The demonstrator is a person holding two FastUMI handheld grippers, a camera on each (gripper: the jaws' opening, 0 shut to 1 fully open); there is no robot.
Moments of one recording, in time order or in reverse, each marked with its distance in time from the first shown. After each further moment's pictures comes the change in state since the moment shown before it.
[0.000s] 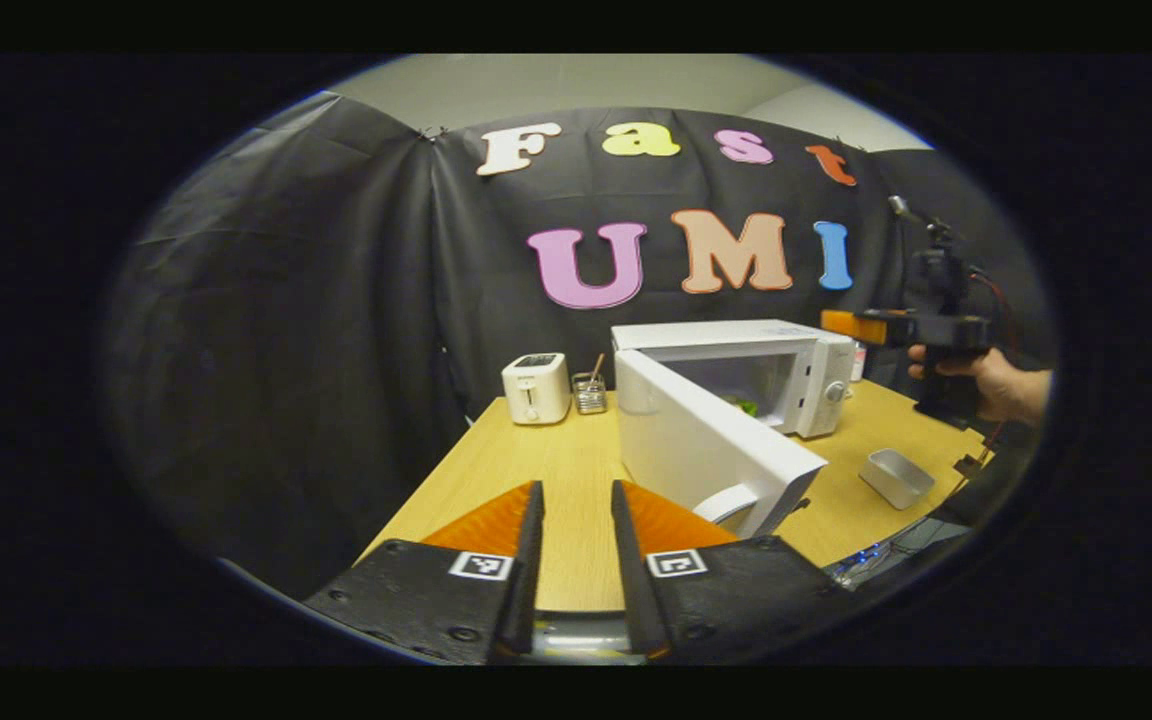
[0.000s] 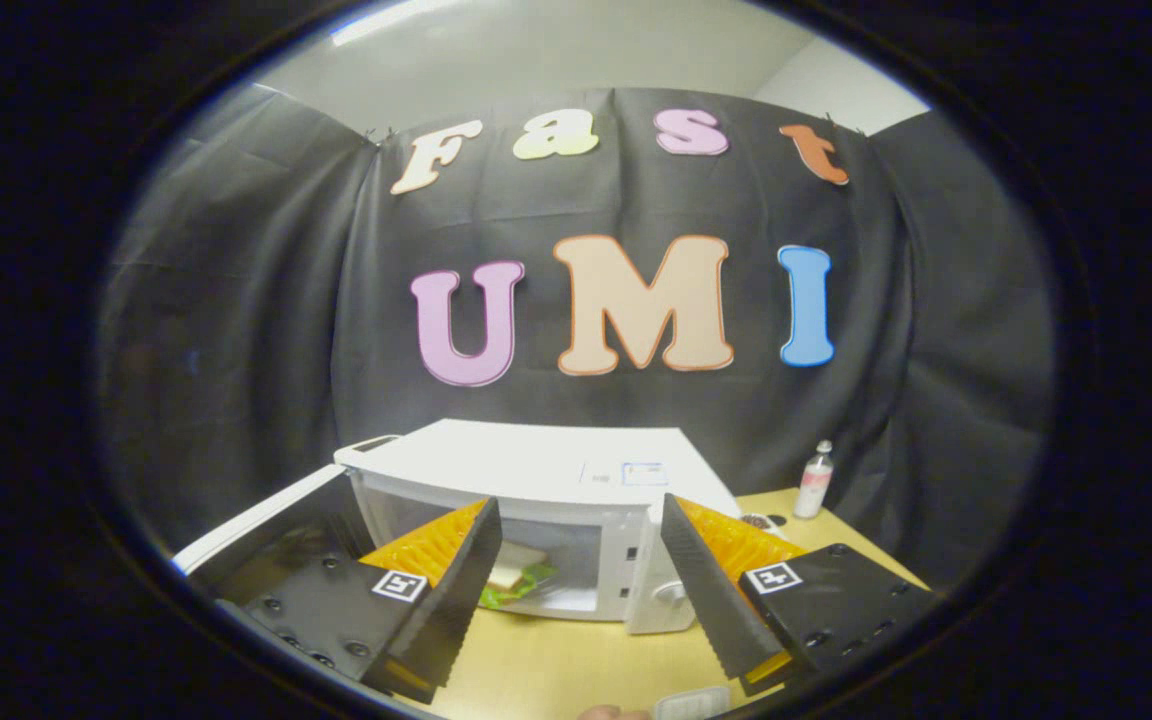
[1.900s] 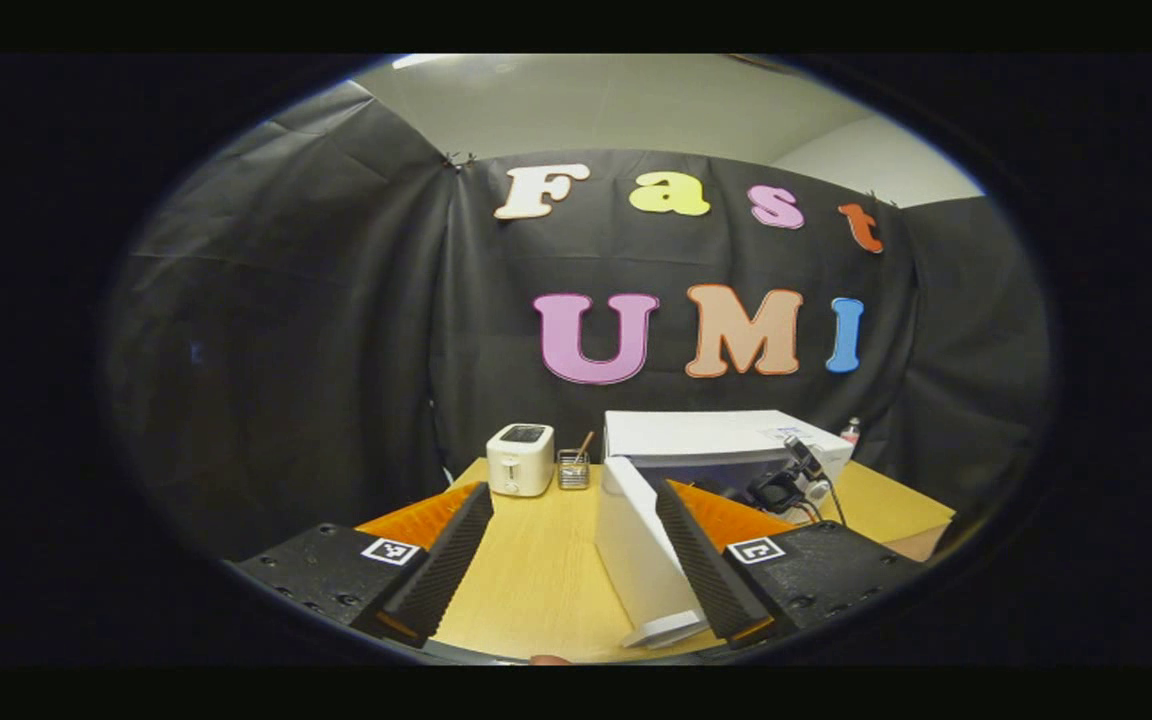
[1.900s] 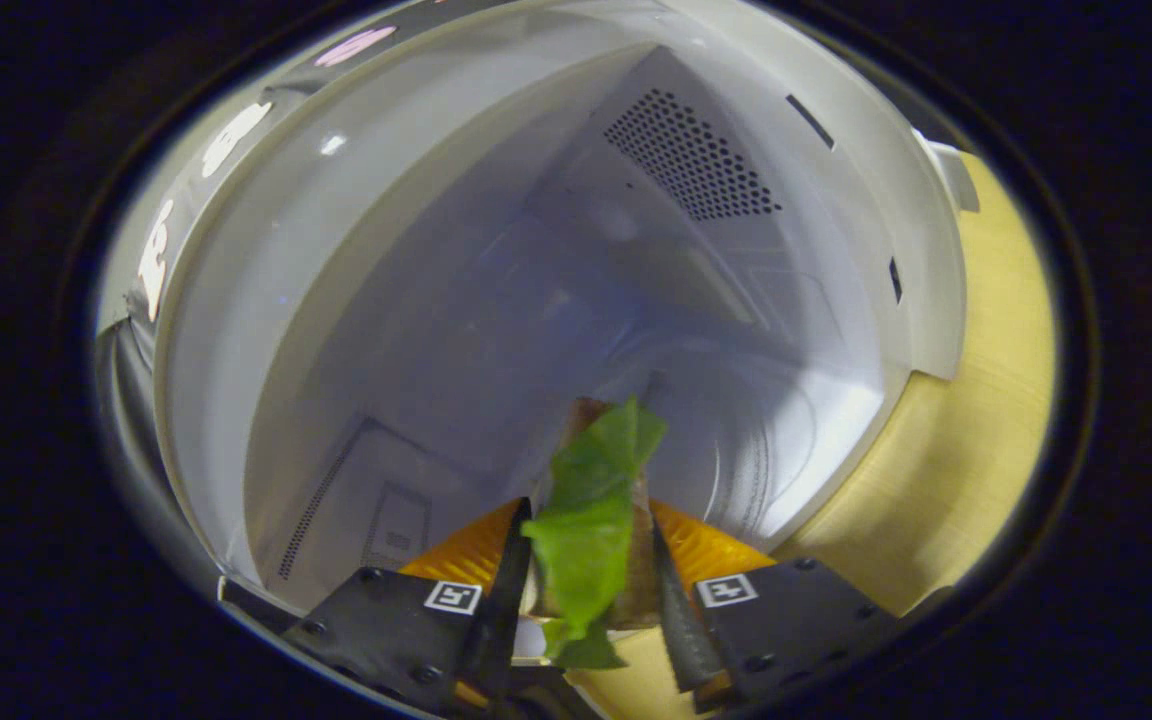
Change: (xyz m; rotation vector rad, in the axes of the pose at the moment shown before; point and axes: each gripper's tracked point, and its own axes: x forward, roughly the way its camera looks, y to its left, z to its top) left arm 0.028 -0.004 0.140 -0.087 -0.195 -0.019; right arm 0.180 0.126 -0.261 0.851 0.413 -0.276
